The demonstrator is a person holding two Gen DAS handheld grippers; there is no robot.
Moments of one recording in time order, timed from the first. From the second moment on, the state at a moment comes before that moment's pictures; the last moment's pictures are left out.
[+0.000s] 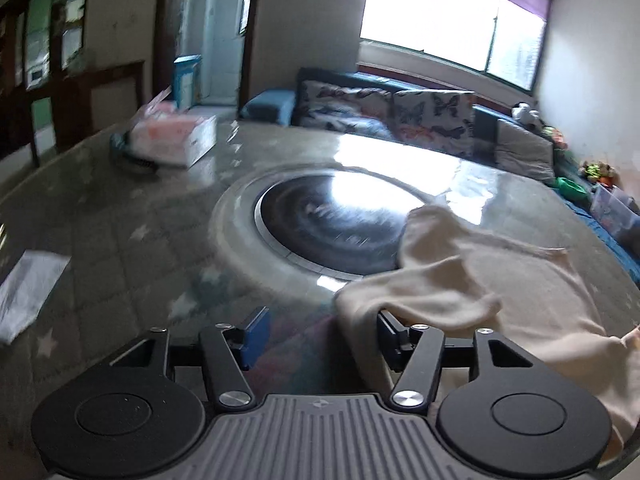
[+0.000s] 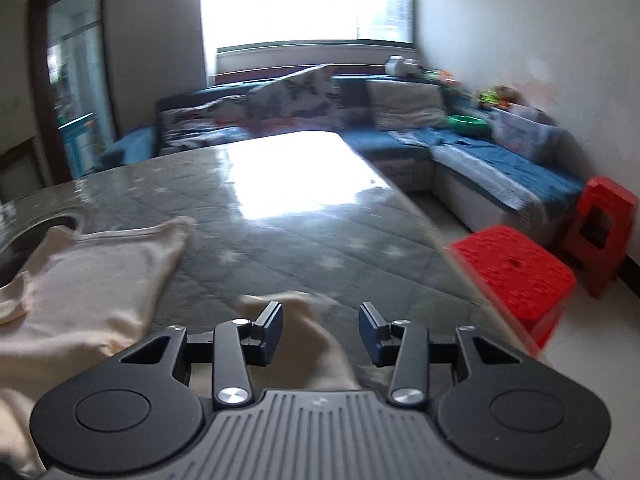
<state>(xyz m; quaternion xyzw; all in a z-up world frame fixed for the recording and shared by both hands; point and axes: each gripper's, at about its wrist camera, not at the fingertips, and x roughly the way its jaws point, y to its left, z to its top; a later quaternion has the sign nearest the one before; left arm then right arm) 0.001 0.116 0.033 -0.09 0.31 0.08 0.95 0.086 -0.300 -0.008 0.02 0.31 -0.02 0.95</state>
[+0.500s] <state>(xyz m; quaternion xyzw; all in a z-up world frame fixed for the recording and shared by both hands) 0.046 0.052 0.025 -0.06 0.32 -0.05 0.95 0.142 -0.216 -0.024 -0.01 0.34 0.12 0.93</state>
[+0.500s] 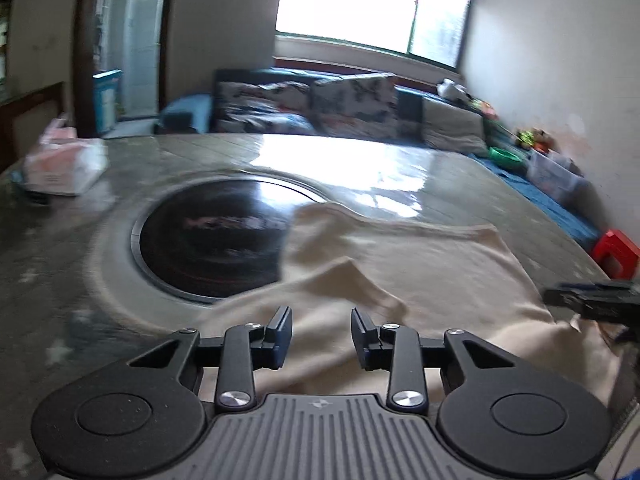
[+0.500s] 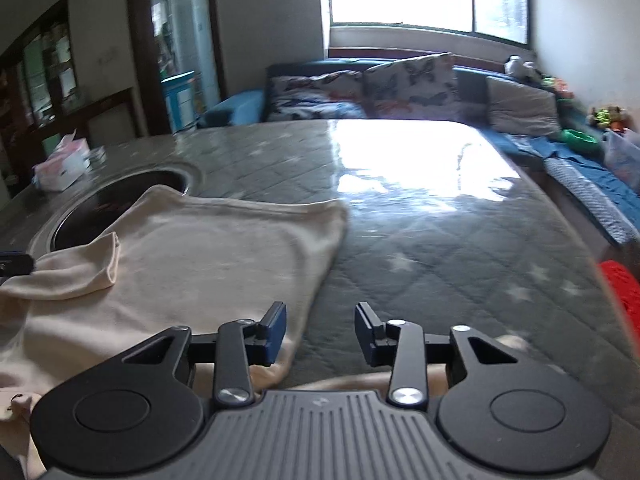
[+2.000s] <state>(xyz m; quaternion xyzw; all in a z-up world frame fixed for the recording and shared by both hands) 0.118 0.054 -0.005 -0.04 0.34 -0.05 0.94 0.304 -0.135 -0.027 -0.14 0.36 0.15 0.91</state>
